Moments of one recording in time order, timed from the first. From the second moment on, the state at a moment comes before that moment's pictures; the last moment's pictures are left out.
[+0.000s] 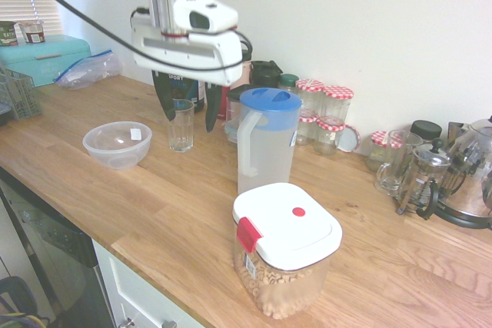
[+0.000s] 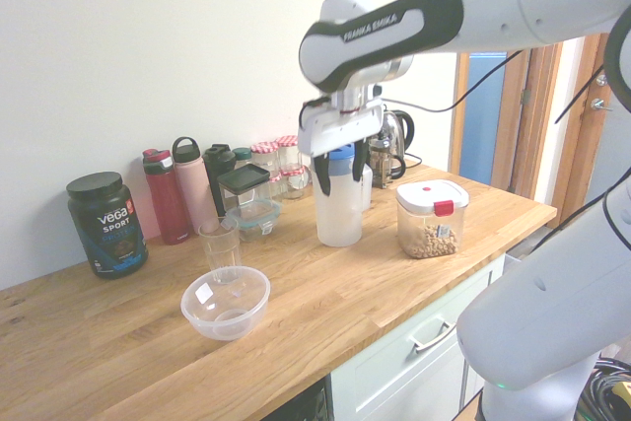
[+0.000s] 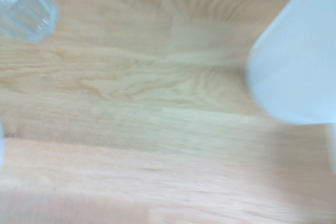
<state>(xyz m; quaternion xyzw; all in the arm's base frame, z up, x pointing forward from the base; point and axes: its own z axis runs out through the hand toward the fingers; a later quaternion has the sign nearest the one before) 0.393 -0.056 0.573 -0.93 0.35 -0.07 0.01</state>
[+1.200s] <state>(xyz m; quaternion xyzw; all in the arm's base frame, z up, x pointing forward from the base) 0.467 -0.142 0.486 -0.92 0.39 -0.04 -0.02</state>
